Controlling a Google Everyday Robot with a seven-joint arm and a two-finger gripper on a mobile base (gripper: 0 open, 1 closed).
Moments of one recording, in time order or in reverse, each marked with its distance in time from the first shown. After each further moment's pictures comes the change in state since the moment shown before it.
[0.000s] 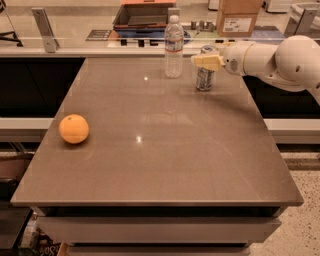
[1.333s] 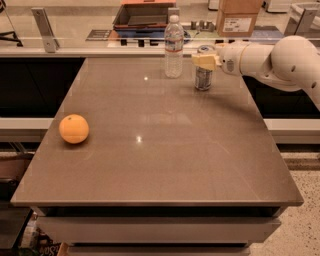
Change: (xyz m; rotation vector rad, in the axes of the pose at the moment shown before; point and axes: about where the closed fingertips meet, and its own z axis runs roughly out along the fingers) arm 0.000 0.006 0.007 -0.014 0.000 0.001
